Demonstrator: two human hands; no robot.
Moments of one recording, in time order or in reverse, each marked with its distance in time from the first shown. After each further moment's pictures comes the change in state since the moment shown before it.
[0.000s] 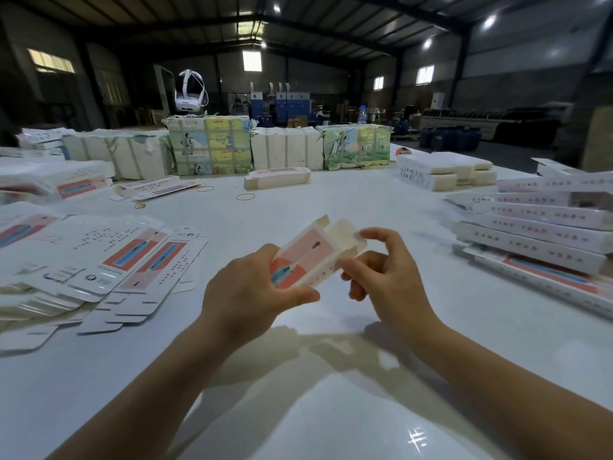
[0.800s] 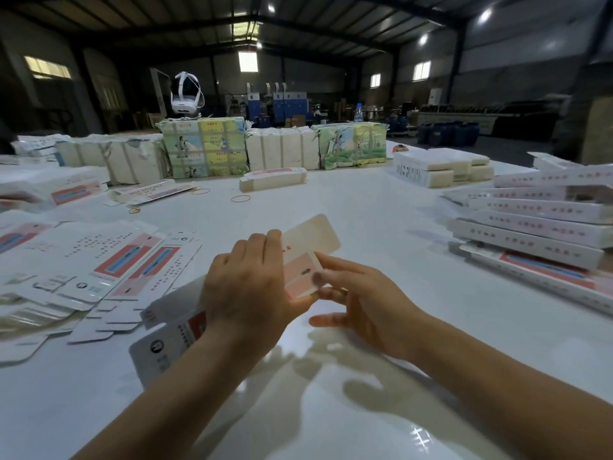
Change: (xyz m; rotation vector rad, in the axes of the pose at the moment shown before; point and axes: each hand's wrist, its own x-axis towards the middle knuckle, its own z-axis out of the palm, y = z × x) left_hand -0.004 0.032 0.006 0.495 0.332 0.120; right_hand -0.003 -0.009 0.007 0.346 -0.375 0.408
